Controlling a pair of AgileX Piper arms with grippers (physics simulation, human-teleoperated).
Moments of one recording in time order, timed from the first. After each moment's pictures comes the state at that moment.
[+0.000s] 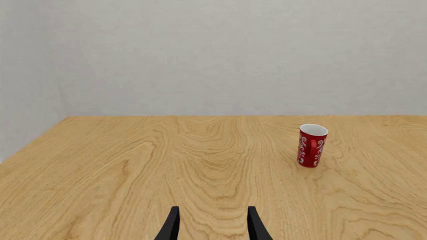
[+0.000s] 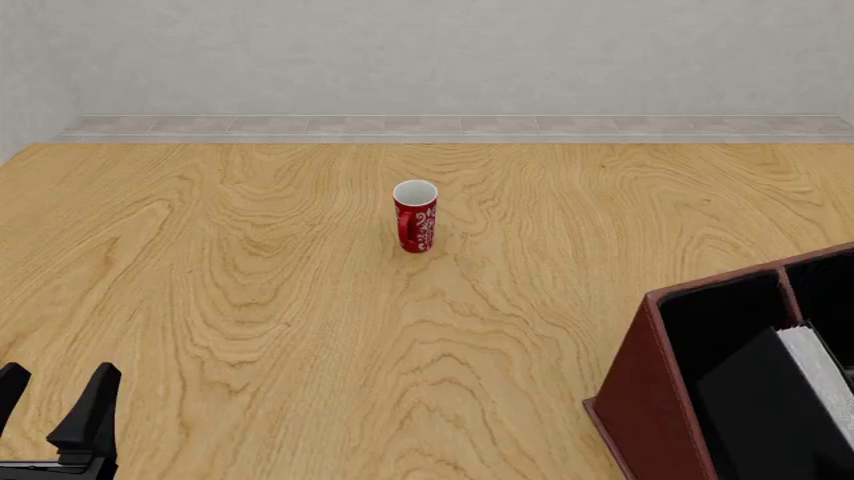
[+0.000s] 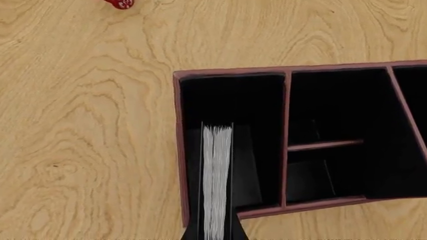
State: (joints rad) left arm 0.00 0.01 -0.02 0.01 0.00; right arm 0.10 0.25 -0.70 1.22 -0.12
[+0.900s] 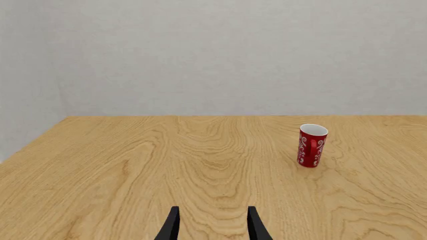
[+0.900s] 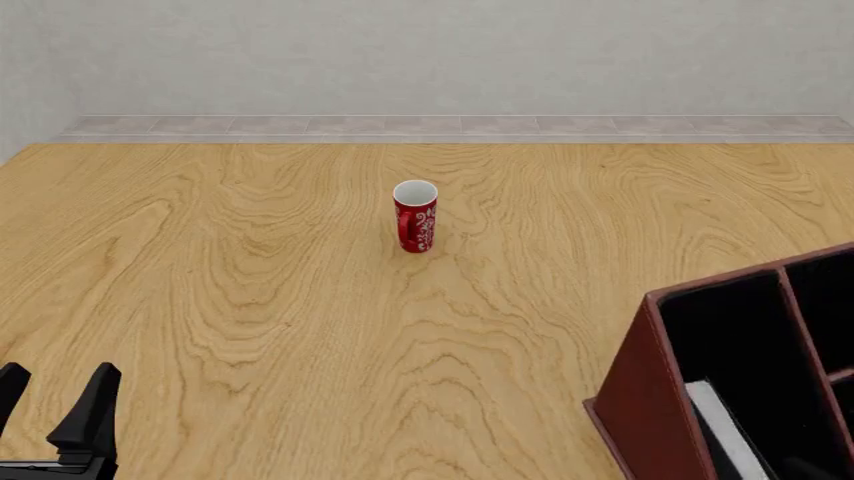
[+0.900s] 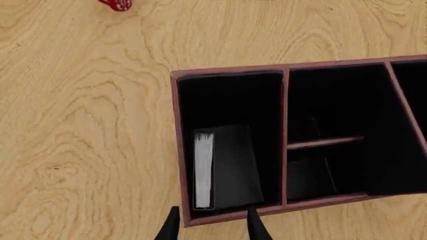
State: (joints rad) left arm 0.00 0.01 -0.02 0.01 0.00; right arm 0.09 0.24 -0.70 1.22 -0.11
